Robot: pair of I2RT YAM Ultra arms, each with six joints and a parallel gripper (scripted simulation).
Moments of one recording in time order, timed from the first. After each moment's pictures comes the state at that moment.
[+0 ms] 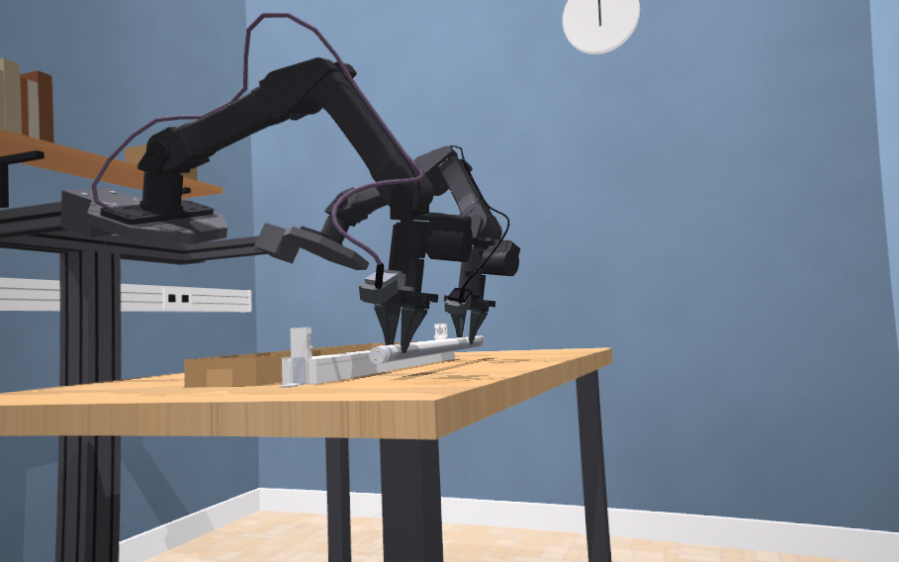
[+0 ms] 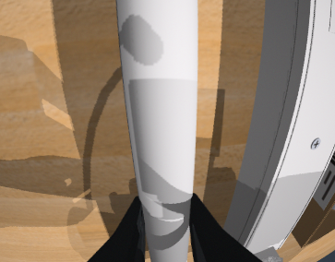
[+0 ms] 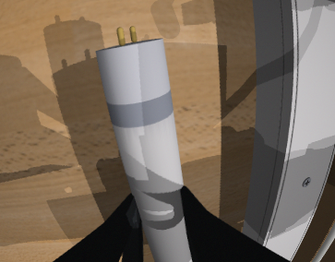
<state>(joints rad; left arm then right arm) -0.34 2.71 1.99 -0.75 -0.29 1.20 0.05 2.55 1.87 -0.70 0.26 1.57</state>
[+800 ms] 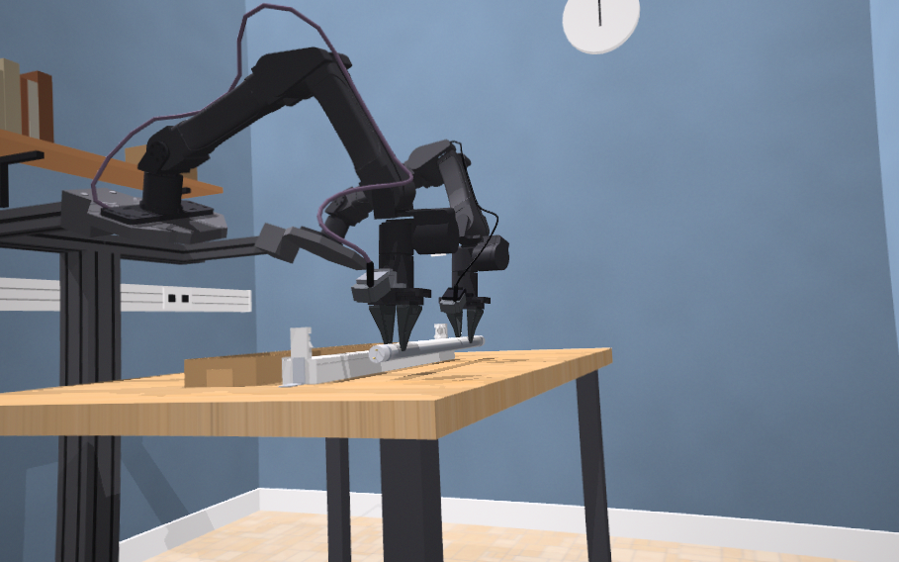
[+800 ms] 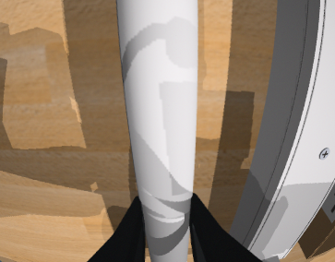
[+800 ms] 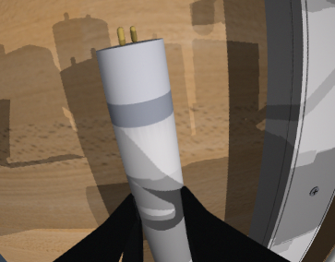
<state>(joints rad) -0.36 2.61 1.77 -0.51 -0.33 1.22 0.05 2.45 1.64 -0.46 0.26 1.53</state>
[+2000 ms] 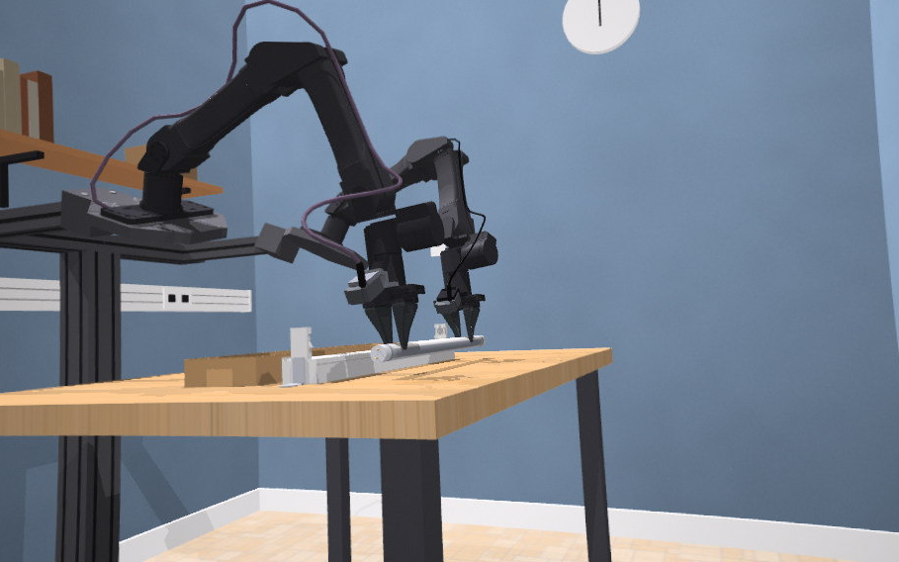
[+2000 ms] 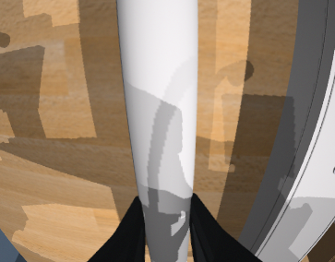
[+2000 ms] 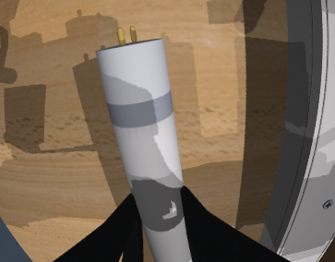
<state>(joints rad) -0.37 2.54 1.56 -0.23 -0.38 1.26 0.04 2.38 1.43 -0.16 0.25 1.49</state>
